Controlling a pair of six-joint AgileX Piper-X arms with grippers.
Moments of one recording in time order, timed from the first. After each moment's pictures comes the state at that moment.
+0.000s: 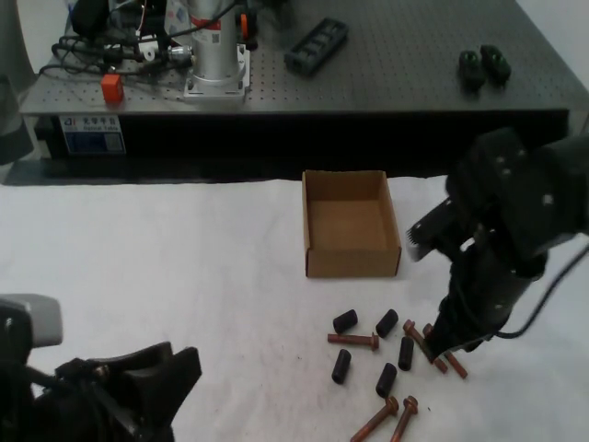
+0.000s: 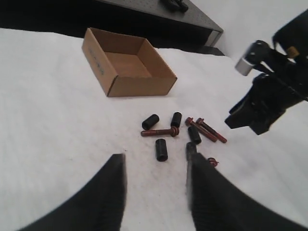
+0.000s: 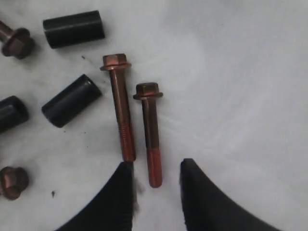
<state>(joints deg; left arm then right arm) -31.5 30.9 -11.7 4.0 11.2 -24.2 10.2 91.2 -54.1 45.4 9.8 -17.4</state>
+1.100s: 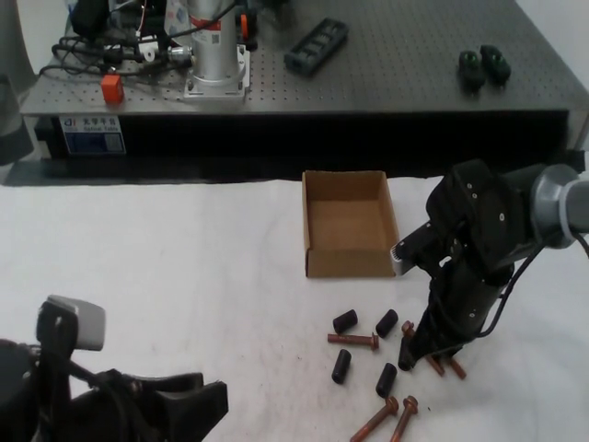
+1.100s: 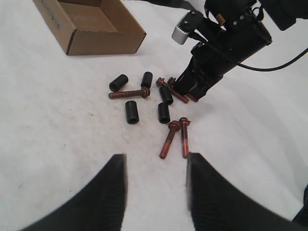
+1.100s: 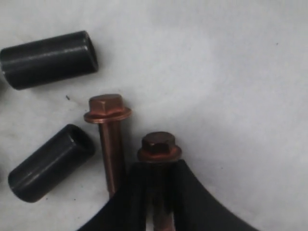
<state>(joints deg) -31.5 36.2 -12.5 4.0 19.5 -23.1 7.8 102.3 -55.8 38.1 4.6 -19.1</state>
